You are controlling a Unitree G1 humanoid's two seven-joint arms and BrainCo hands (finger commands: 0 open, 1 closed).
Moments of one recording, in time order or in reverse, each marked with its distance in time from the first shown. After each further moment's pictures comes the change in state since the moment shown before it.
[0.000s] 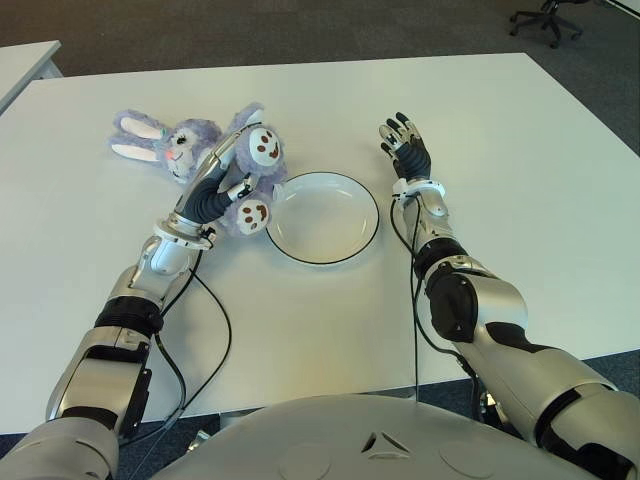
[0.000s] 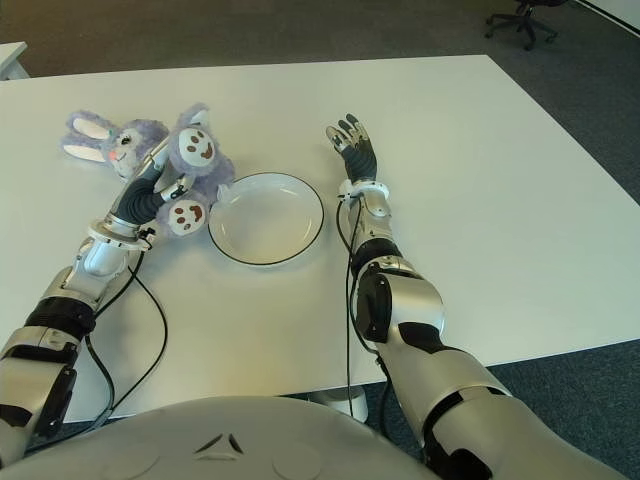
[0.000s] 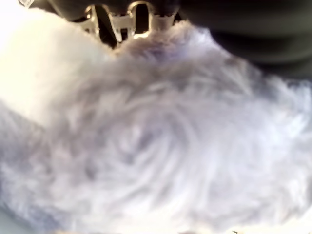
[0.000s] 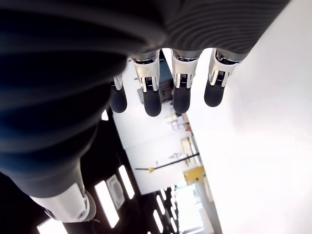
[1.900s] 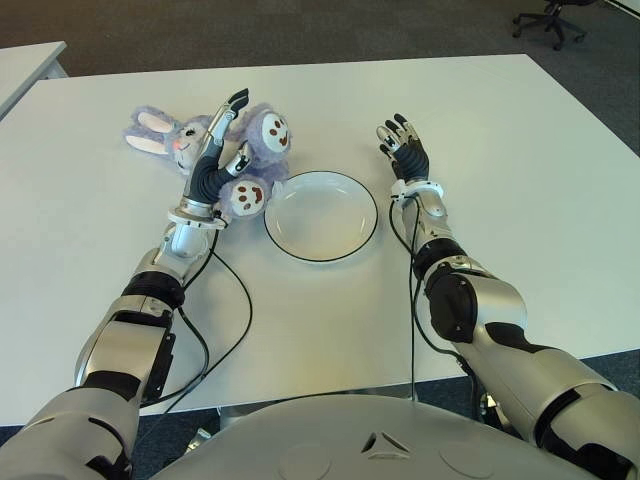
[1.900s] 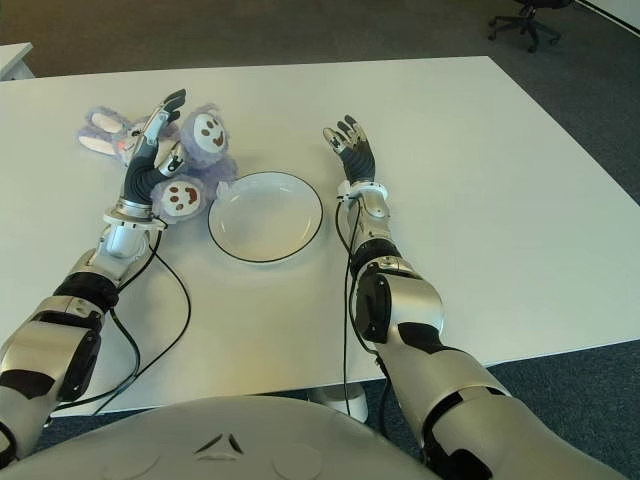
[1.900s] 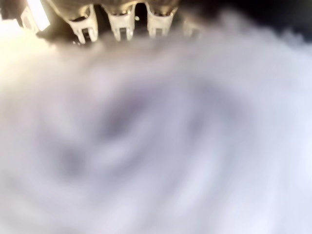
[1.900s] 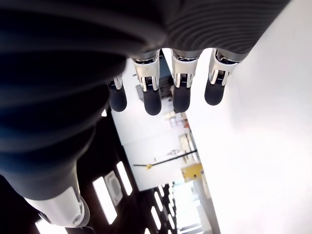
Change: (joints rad) left arm -0.174 -0.062 -0.010 0.260 0.001 -0.133 0.174; right arm -0.003 -0.004 0.000 0.003 -0.013 -0.001 -0.001
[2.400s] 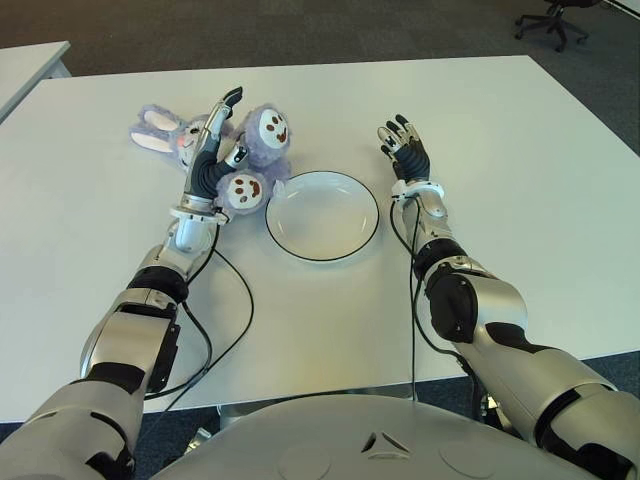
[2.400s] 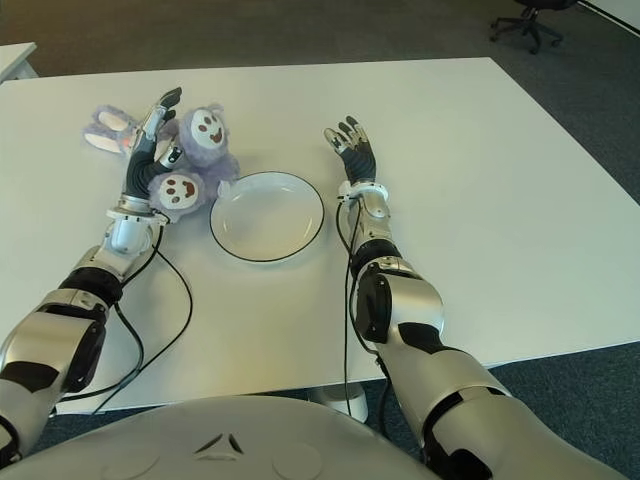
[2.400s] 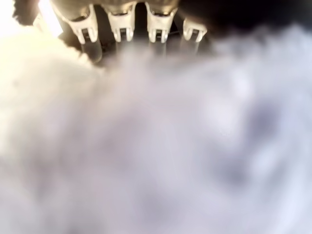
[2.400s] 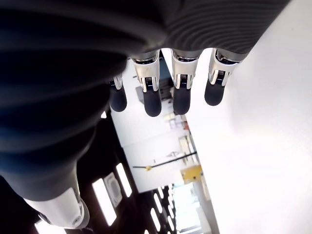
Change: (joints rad) left arm -0.047 -0.027 0.003 0.089 0.000 0.035 0.052; right arm 0.001 -0.001 0.000 0.002 -0.003 0.000 -0.007
